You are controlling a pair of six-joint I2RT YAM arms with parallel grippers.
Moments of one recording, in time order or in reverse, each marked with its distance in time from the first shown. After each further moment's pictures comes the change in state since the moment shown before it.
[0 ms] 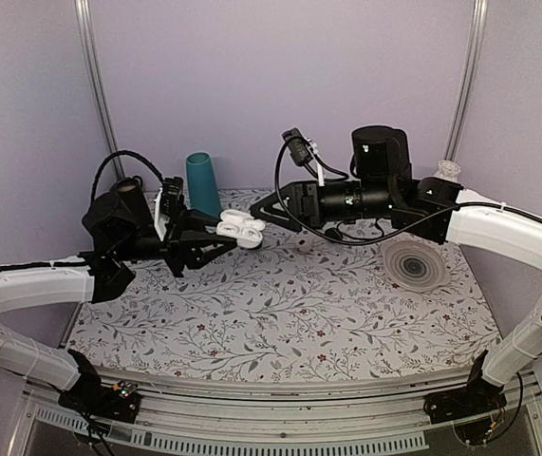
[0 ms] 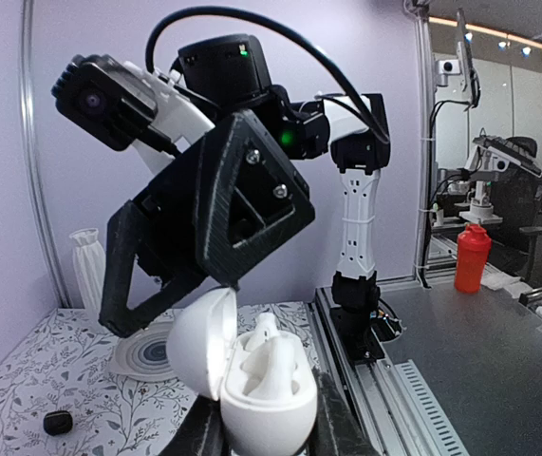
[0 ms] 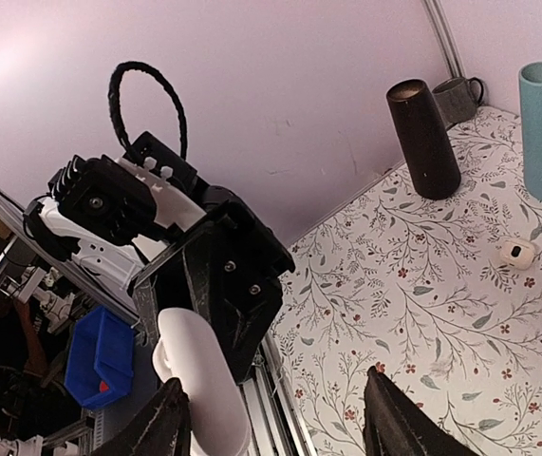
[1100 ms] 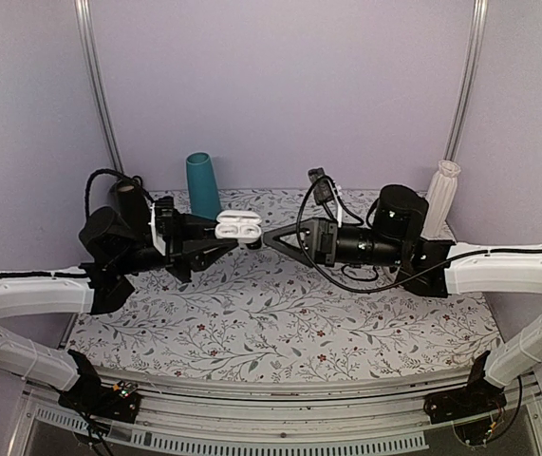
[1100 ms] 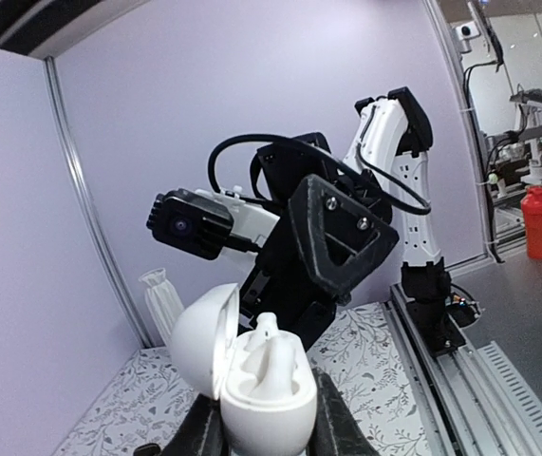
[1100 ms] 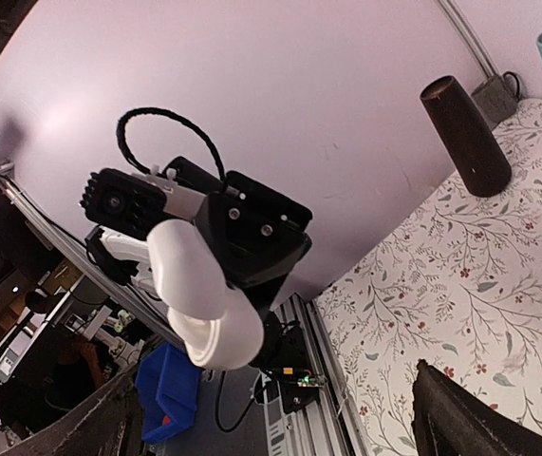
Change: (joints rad) left arm -0.043 -0.026 -0.075 0.080 -0.162 0.230; right arm 0.018 -0.097 -0.478 0.621 -0.039 0.301
